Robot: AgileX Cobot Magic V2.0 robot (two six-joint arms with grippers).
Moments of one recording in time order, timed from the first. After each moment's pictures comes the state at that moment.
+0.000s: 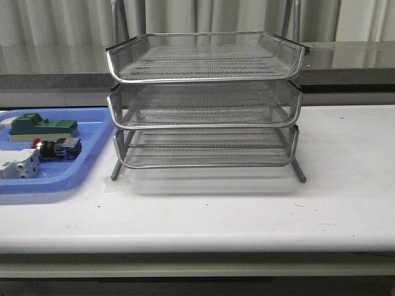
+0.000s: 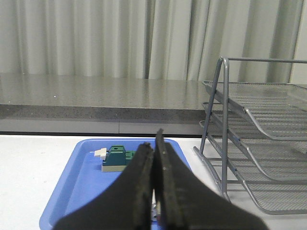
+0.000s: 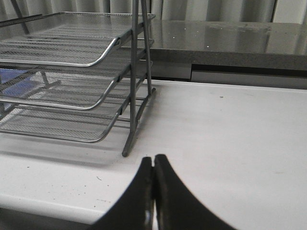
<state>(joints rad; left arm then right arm) -0.07 0.00 0.00 0.16 -0.04 -0.25 0.15 -0.01 0.03 0.02 0.11 -0.03</state>
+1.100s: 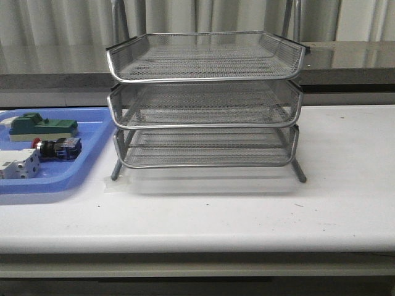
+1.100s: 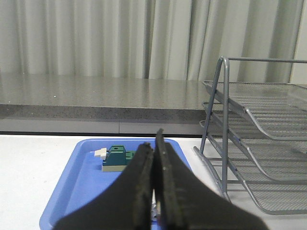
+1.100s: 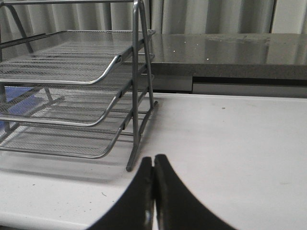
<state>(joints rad) -0.07 0.00 0.00 0.16 -0.04 -0.25 0.15 -0.01 0.02 0.07 0.07 -0.03</state>
